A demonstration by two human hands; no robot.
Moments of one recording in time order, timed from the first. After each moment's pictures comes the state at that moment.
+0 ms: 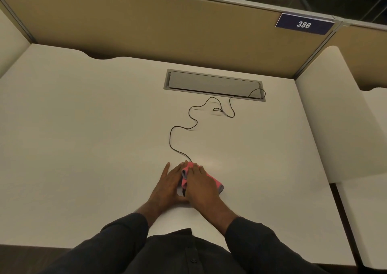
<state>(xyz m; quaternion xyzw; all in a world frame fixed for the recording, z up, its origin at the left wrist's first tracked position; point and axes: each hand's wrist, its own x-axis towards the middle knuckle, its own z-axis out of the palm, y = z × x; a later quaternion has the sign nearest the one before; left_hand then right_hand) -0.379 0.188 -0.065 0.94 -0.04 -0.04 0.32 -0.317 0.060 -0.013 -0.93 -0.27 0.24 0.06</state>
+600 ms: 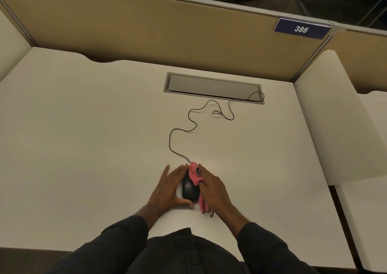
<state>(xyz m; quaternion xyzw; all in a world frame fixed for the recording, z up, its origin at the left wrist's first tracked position) -0.377 0.190 -0.065 0.95 -0.04 -0.05 0.30 -0.309 0.014 -0.016 -0.90 -0.16 0.23 0.35</state>
